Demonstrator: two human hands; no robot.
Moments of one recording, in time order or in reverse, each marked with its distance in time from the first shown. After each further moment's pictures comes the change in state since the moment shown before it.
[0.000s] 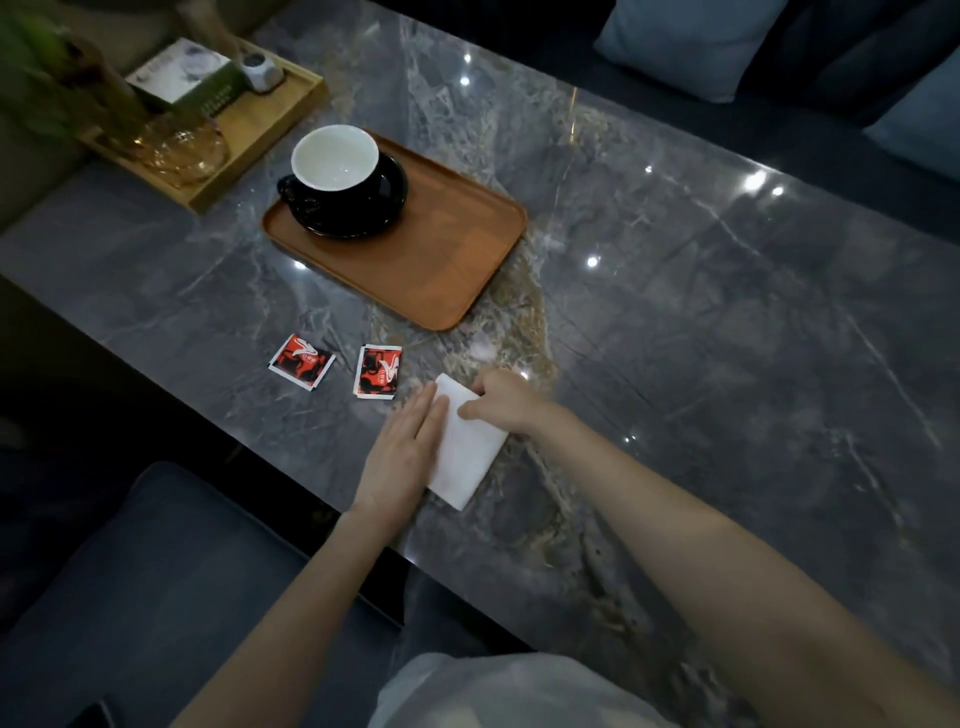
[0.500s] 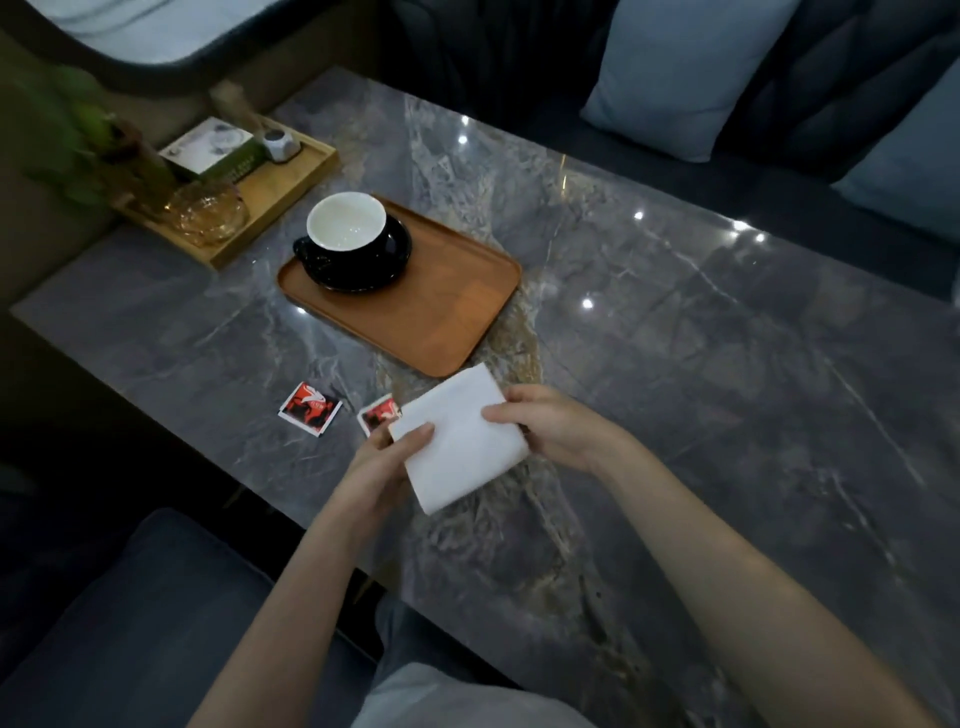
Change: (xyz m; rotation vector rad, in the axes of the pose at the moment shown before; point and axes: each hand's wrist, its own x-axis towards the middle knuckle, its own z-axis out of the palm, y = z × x) left_hand 0.021 0.015 -0.067 -1.648 -0.039 -0.814; right_hand -0.044 -0.001 -0.044 0.926 -0.095 0.029
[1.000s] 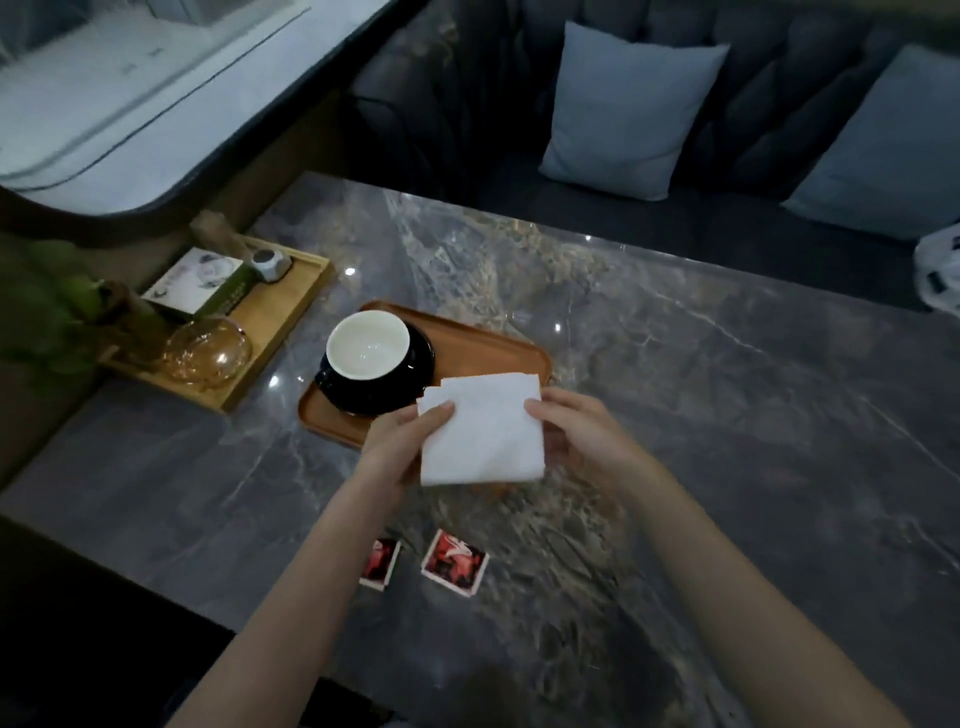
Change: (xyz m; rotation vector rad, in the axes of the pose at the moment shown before) left_hand 0.093 0.159 0.004 0.359 -0.026 0.122; right_hand 0.065 -0.081 0.016 0.228 0.379 -0.188
